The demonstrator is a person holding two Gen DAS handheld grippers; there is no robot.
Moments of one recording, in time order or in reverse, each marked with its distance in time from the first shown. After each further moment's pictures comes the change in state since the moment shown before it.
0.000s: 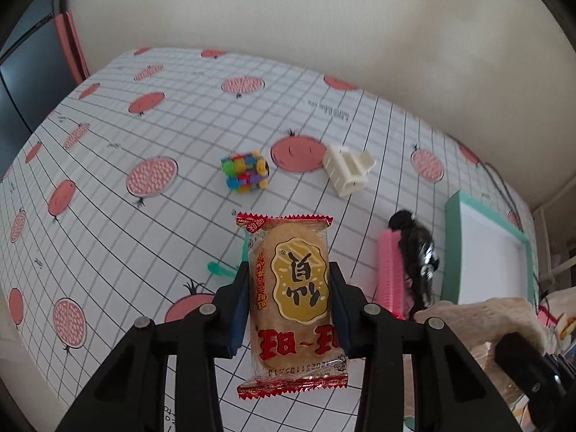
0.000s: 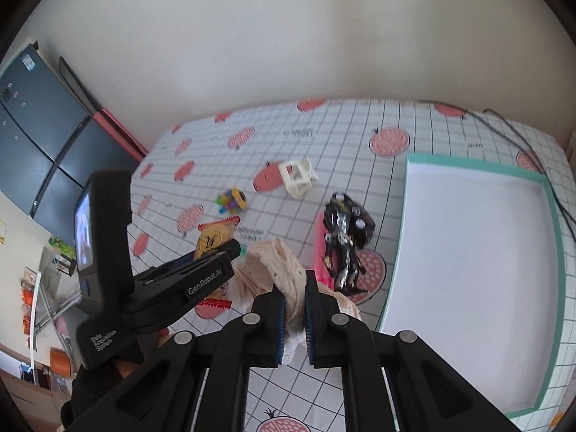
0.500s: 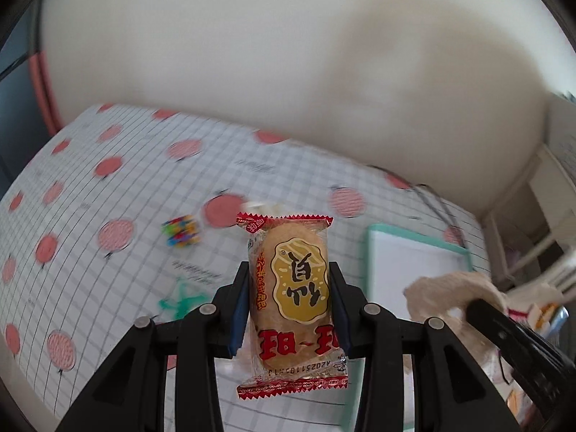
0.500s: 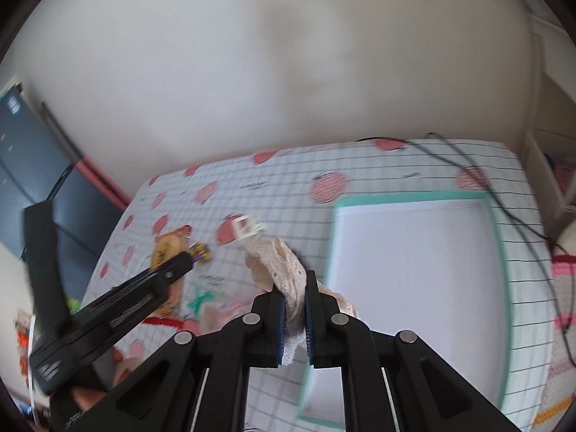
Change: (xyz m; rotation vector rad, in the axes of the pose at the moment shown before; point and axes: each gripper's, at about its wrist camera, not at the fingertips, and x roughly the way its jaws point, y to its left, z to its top) left arm -0.064 -0.068 0.011 0.134 -0.149 -0.147; right arm -0.058 -0.067 0.012 0.134 -0.145 -0.093
